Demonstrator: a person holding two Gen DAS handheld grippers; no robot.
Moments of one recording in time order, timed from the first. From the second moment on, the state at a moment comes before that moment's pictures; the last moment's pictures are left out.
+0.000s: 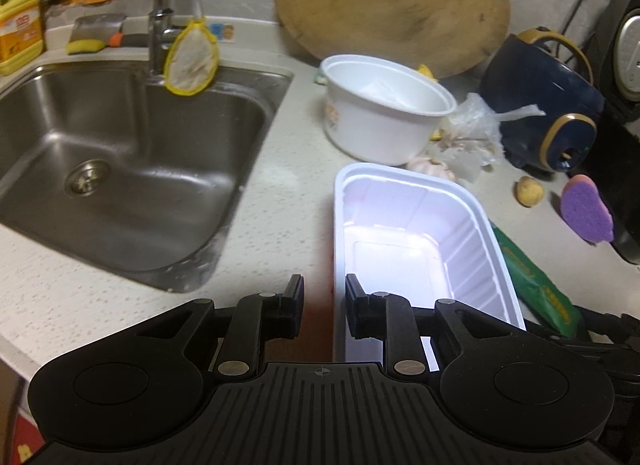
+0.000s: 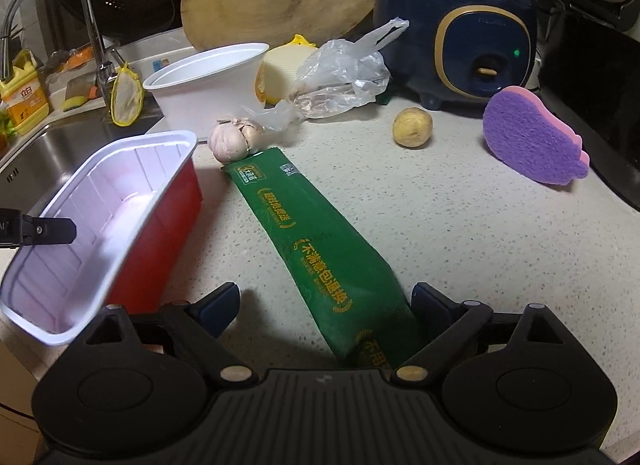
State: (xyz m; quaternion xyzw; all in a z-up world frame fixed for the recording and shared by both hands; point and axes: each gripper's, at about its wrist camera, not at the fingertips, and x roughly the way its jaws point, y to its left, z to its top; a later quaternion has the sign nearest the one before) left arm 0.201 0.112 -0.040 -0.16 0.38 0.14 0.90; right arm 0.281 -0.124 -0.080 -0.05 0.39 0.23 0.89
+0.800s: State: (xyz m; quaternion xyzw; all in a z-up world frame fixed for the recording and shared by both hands) left arm 0.175 0.125 -0.040 -0.21 0.35 0.17 0.90; right arm 0.282 -0.119 -0.081 -0.09 0.39 0.27 0.87
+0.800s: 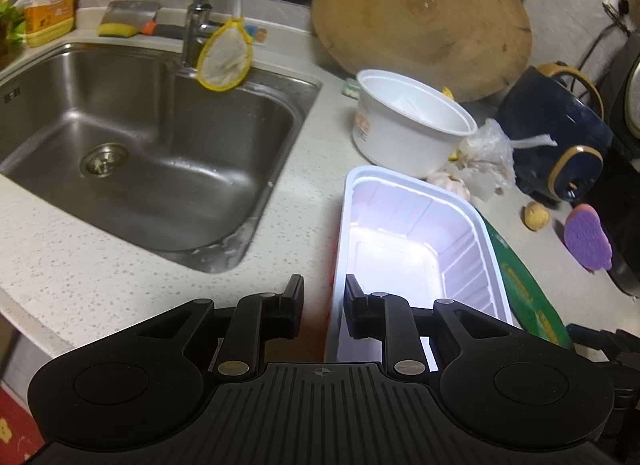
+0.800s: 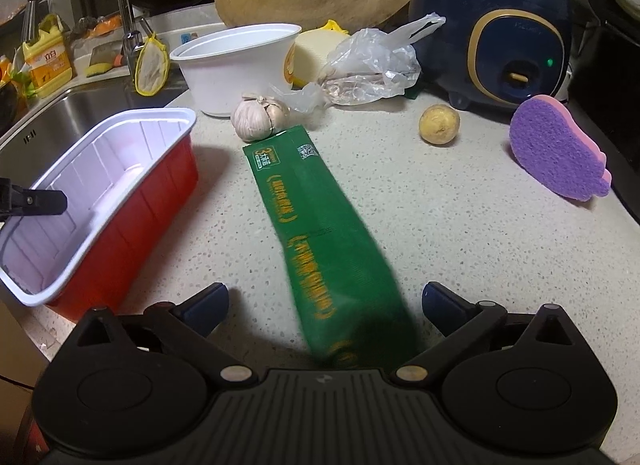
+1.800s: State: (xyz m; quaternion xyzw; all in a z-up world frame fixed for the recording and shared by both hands) left arm 0.156 0.122 -0.023 -0.20 0.31 0.18 0.91; right arm 0.422 0.002 -0.065 -0.05 0.44 0.32 0.84
